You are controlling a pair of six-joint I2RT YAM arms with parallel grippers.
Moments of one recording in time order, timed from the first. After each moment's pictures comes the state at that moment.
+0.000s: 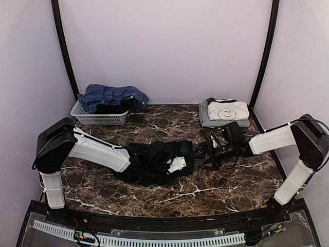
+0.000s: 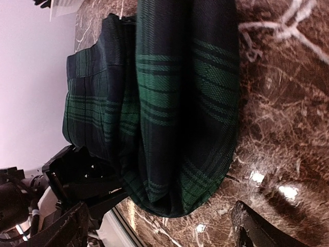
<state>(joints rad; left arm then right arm) -1.10 1.95 1.12 -0.01 -0.07 0.34 0.53 1.61 0.71 0.05 -0.71 0.76</state>
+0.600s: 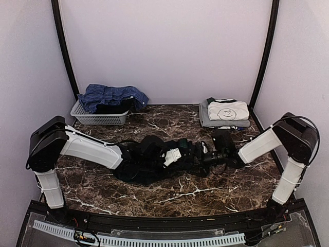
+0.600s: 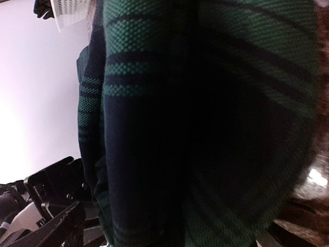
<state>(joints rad) -1.04 1.87 1.05 0.10 0.05 0.25 0.66 1.74 0.65 0.45 -0.68 1.13</state>
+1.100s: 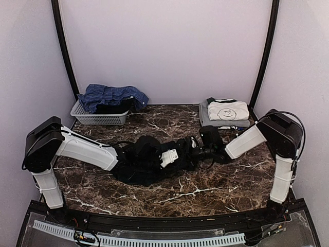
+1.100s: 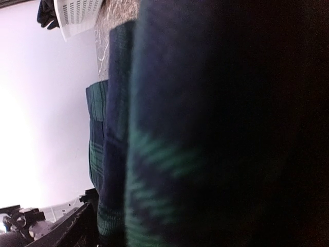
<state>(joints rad) -1.04 1.82 0.98 0.18 0.11 0.28 0.71 1.93 0.84 0.53 -0.63 1.21</state>
